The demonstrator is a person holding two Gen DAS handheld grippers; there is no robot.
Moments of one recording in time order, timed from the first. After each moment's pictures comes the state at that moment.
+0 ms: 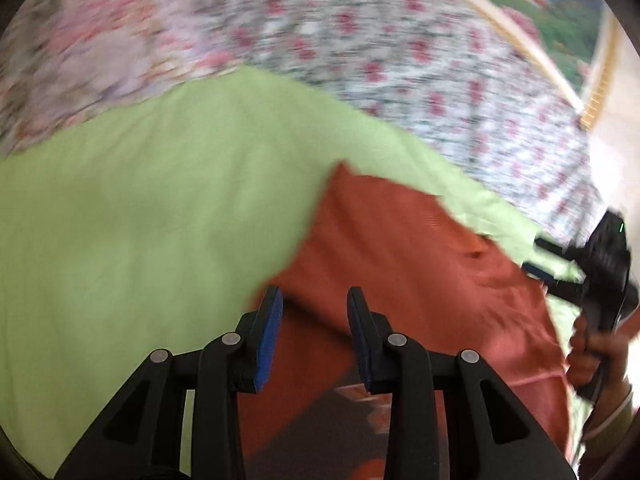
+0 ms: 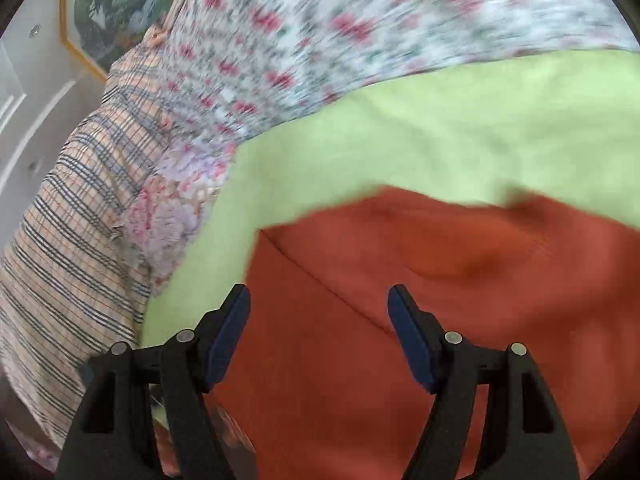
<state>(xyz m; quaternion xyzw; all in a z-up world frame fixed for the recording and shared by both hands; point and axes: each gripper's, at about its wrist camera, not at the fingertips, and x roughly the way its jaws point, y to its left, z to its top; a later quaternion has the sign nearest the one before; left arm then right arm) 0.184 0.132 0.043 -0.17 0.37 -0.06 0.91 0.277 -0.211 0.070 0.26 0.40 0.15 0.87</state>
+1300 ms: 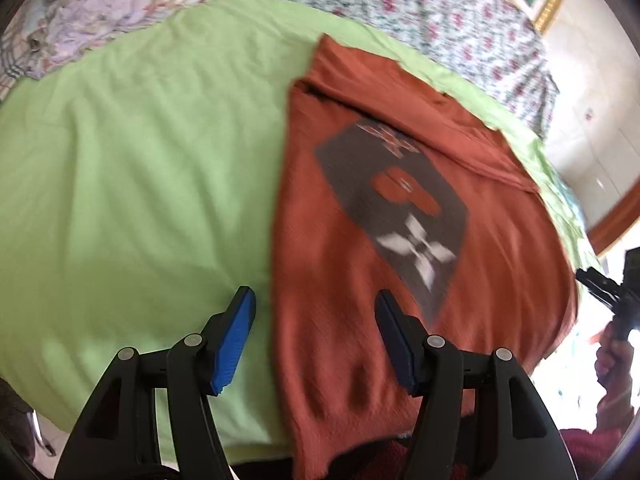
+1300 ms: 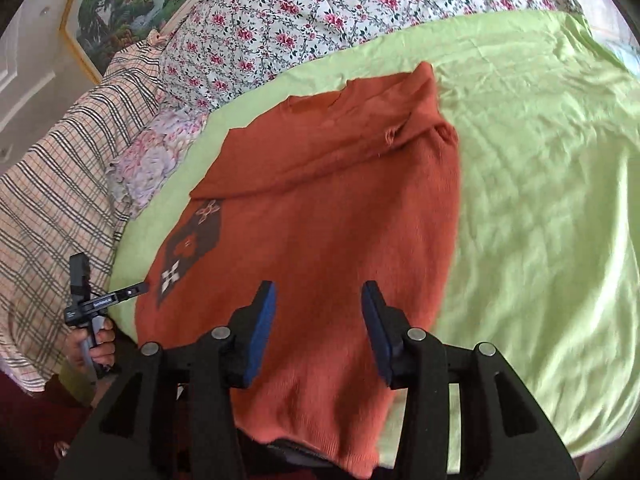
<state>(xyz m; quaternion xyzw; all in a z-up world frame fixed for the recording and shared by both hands) 0.002 0.179 0.005 -0.10 0.49 -0.15 0.85 -0.068 -0.237 0.050 0.23 0.39 0.06 0.89</state>
